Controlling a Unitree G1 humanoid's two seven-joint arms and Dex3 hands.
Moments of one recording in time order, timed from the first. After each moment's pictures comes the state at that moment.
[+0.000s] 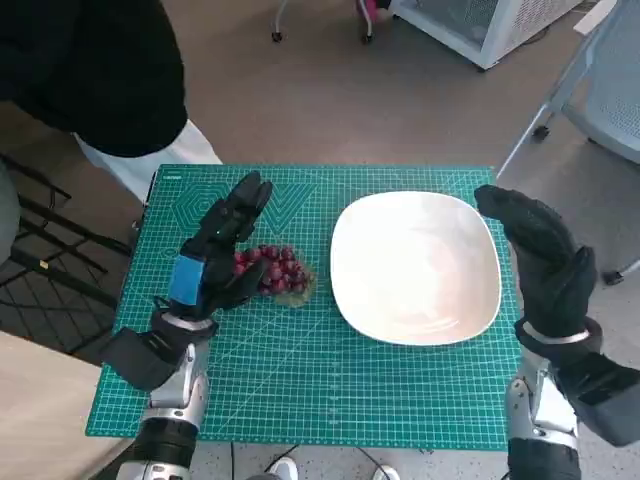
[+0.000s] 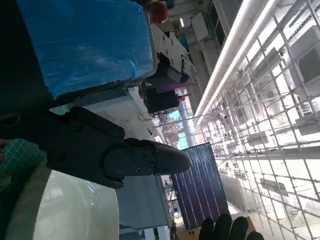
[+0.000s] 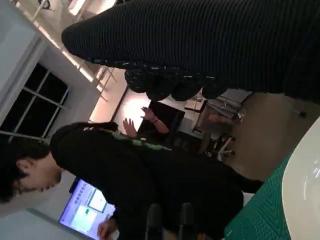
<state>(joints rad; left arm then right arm) -0.40 0.11 0.14 0.53 -0.20 -0.71 -0.37 -0.45 -0.20 -0.19 0.44 0.35 -0.77 0.52</state>
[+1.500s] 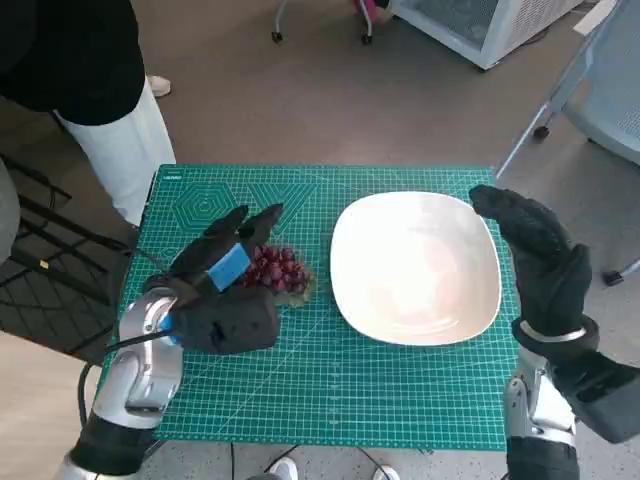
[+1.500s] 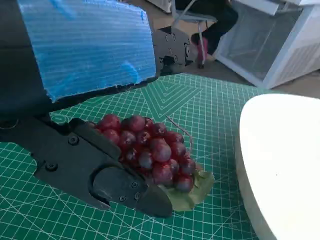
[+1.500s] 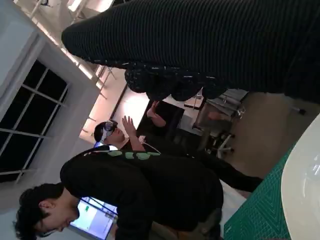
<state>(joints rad) -0.43 0.40 -0.19 0.00 0.73 0.26 -0.45 -0.46 -0.20 -0.18 0.45 0.35 -0.77 0.53</state>
